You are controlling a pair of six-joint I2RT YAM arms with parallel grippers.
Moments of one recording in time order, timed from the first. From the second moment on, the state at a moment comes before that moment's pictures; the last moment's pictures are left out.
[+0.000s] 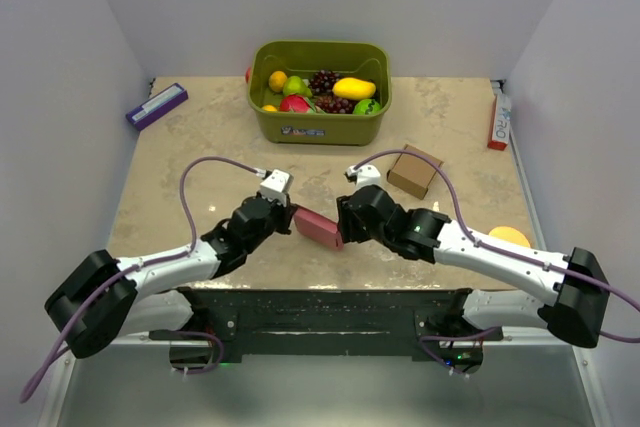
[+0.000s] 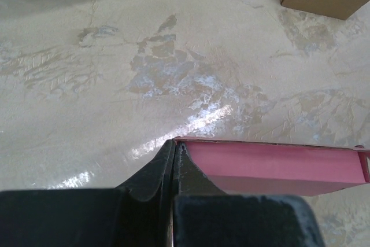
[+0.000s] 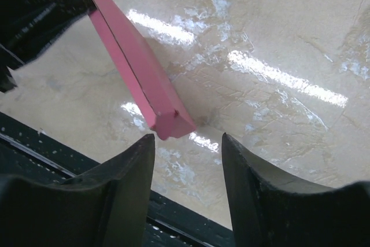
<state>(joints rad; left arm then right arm) -0.76 1.18 0.39 0.41 -0.20 -0.27 1.01 1.18 0.86 -0.45 0.33 0.56</state>
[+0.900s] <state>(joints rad) -0.96 1.23 0.46 0.32 -0.53 -0.44 1.01 1.24 0.84 -0.48 0.36 0.67</state>
